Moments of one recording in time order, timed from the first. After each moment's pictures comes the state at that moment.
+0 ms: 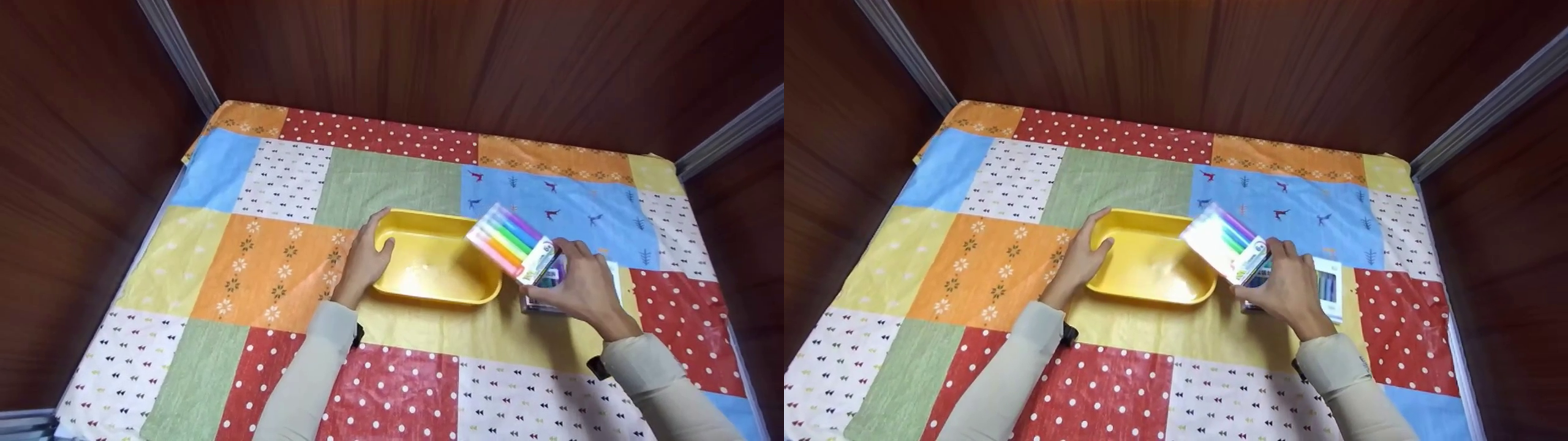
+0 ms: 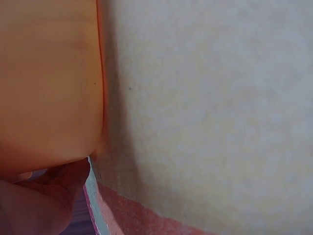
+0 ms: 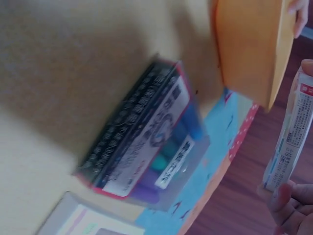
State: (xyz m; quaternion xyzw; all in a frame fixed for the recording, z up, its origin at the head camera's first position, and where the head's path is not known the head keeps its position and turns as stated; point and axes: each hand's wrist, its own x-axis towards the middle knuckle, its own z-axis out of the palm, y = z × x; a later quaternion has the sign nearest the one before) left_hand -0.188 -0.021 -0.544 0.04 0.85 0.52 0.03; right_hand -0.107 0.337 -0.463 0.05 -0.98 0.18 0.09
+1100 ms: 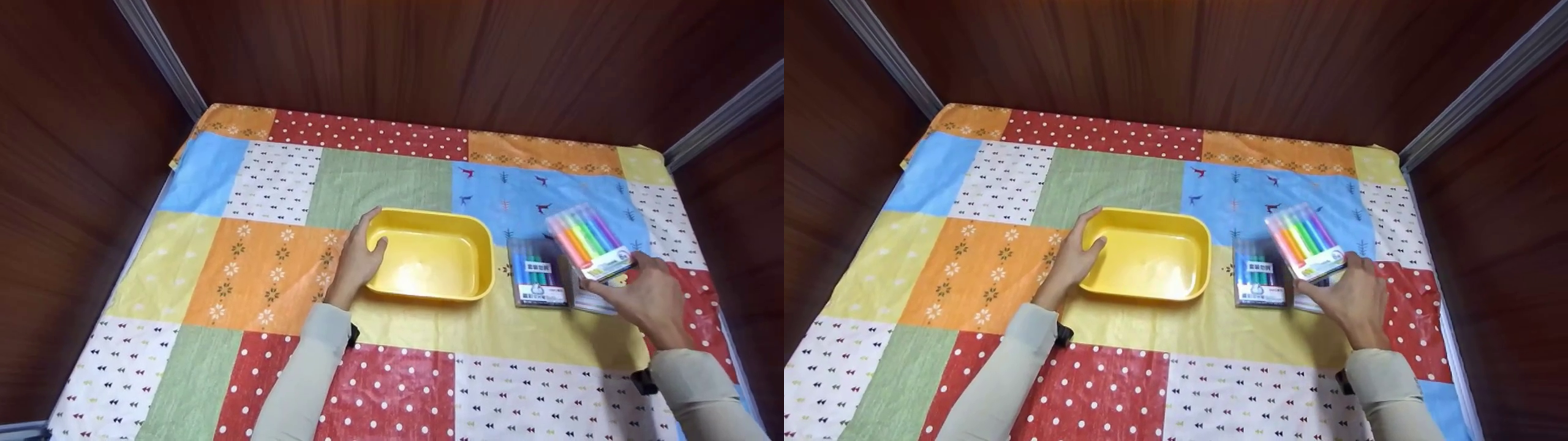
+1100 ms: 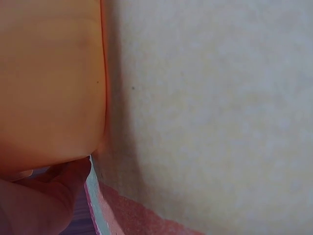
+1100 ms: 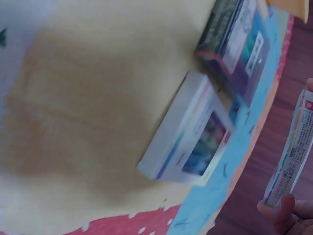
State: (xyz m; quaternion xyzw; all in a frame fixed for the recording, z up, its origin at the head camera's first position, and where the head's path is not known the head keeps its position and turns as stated) left_hand -0.189 -0.020 -0.544 0.04 0.85 0.52 0.03; right_hand -0.074 0.430 -0.466 -0.18 -0.97 0.16 0.01
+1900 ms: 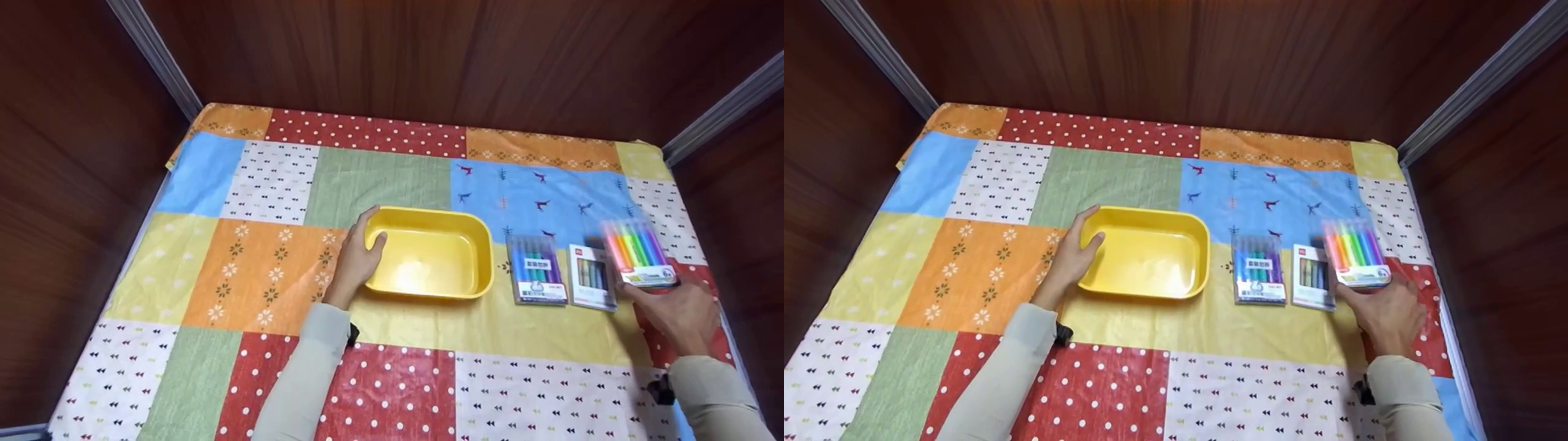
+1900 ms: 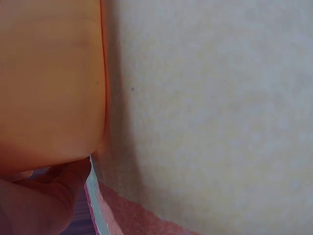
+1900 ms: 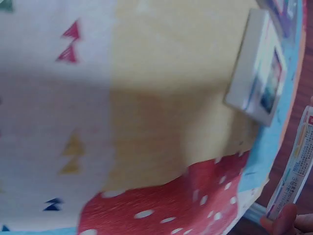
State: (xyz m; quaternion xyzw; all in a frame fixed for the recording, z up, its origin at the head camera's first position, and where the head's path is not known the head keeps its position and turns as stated) left_hand -0.189 -0.020 -0.544 0.04 0.85 0.53 0.03; right_hand -0.053 0.486 -0.488 -0.31 -0.94 0.16 -0.01
